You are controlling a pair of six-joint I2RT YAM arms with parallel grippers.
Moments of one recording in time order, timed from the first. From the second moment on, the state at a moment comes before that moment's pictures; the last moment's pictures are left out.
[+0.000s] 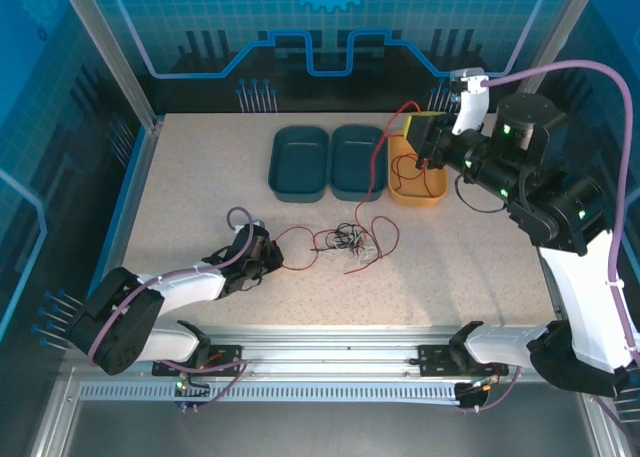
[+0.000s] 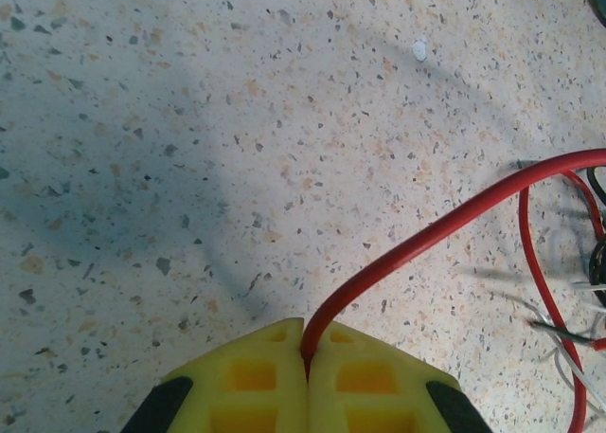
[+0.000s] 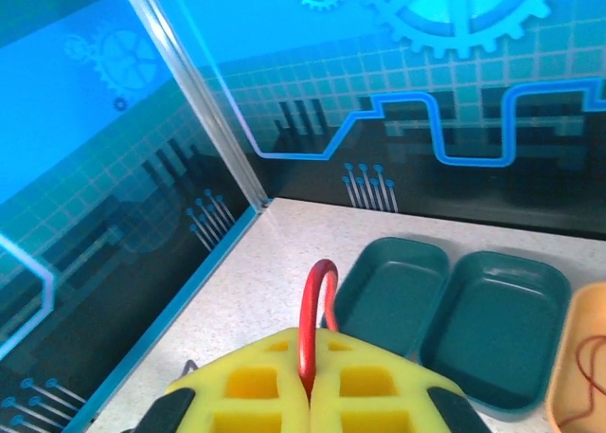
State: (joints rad) left arm -0.51 1.33 0.40 0.08 -0.01 -0.89; right arm 0.60 1.24 2.00 -0.97 -0.01 0.35
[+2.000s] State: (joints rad) left arm -0.51 1.29 0.40 0.09 0.03 -0.90; right arm 0.26 1.64 2.11 -0.76 0.26 0.09
